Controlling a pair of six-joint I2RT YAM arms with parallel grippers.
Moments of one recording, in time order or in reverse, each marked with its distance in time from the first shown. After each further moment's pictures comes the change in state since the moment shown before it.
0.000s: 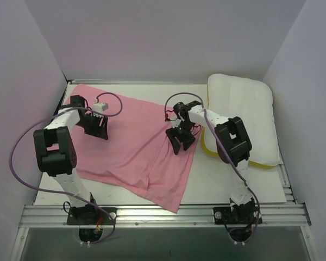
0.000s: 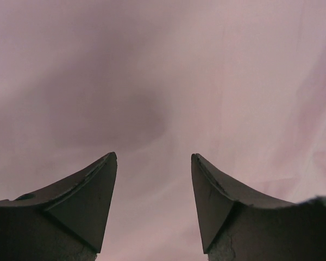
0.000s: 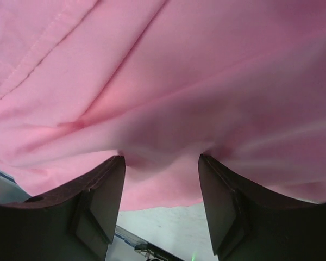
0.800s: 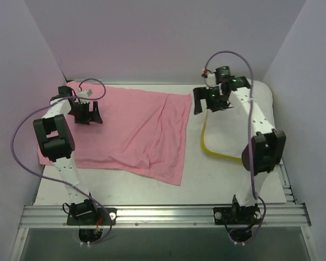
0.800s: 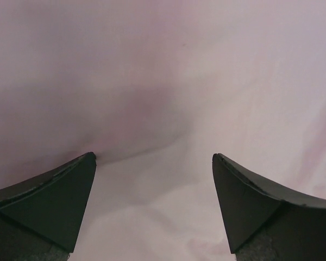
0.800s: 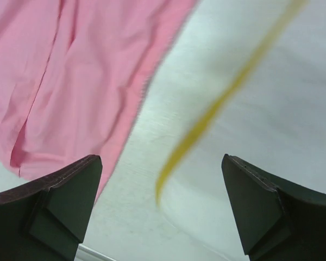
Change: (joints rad) left arm 0.120 0.320 0.372 0.063 0.026 -0.210; right arm -0.249 -0.185 0.253 -0.031 0.063 0.040
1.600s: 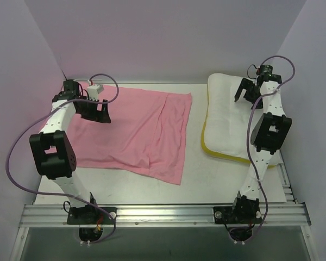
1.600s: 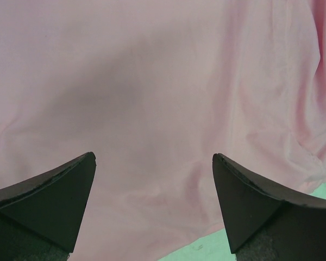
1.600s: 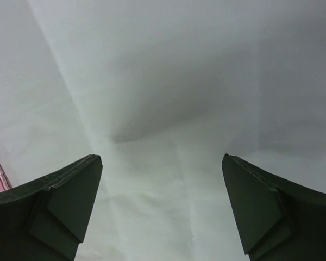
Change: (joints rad) left arm -0.122 -0.377 -0.204 -0.050 0.058 0.079; right arm -0.499 0.406 0.393 0.014 0.145 0.227
